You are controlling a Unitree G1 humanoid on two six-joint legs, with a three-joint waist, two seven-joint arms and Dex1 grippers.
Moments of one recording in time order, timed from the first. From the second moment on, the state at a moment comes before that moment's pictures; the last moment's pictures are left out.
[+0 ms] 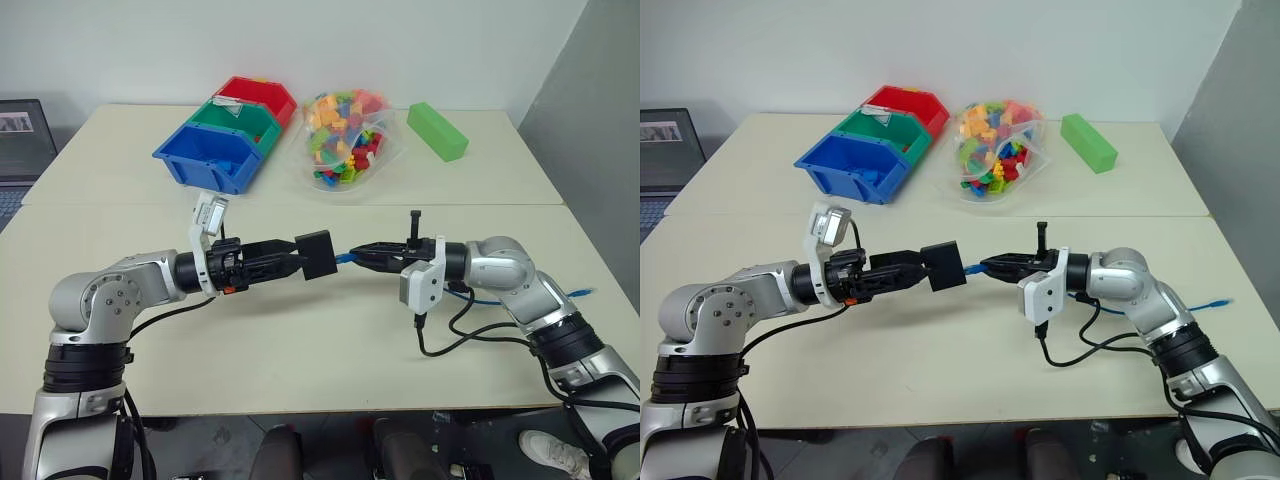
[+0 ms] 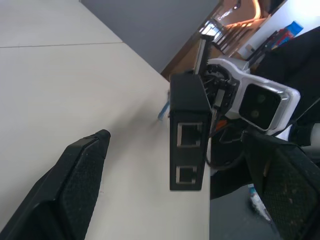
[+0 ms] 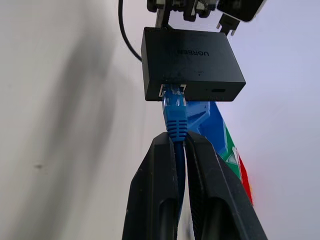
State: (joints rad) left arm -0.51 0.70 0.16 -0.04 -0.99 1.08 -1.02; right arm -0.66 -0.60 0.38 0.16 -0.12 -0.69 0.80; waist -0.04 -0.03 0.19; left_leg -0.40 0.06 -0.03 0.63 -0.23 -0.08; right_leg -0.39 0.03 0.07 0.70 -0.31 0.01
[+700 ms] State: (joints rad) left arm -0.51 0.69 0.16 -0.04 -1.01 1.10 -1.02; right arm -0.66 -0.57 0.37 0.13 -0.11 -0.67 0.81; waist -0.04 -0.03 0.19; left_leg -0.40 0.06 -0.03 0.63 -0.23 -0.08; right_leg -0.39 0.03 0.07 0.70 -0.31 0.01
